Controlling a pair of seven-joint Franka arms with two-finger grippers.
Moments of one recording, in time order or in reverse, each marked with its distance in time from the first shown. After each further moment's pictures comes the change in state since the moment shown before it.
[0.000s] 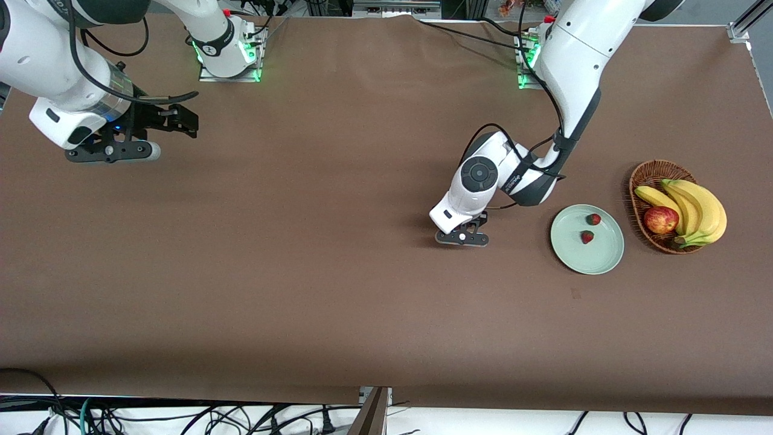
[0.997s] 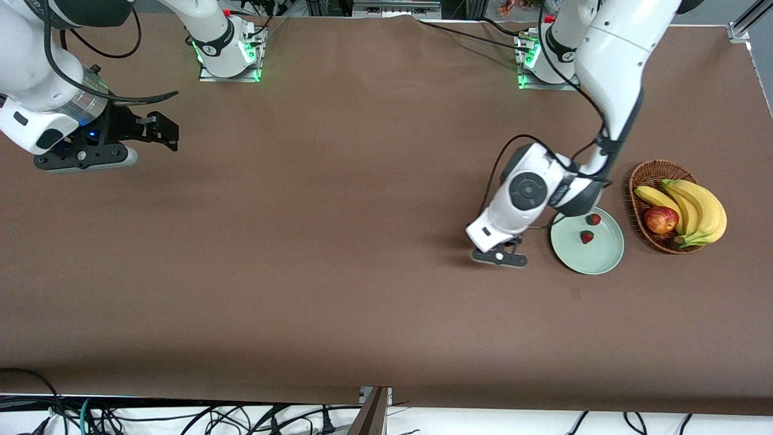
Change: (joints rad) left arm 0.158 -0.068 0.024 0.027 -0.006 -0.065 0.275; right arm -0.095 0.007 0.068 0.044 -0.030 0.064 -0.071
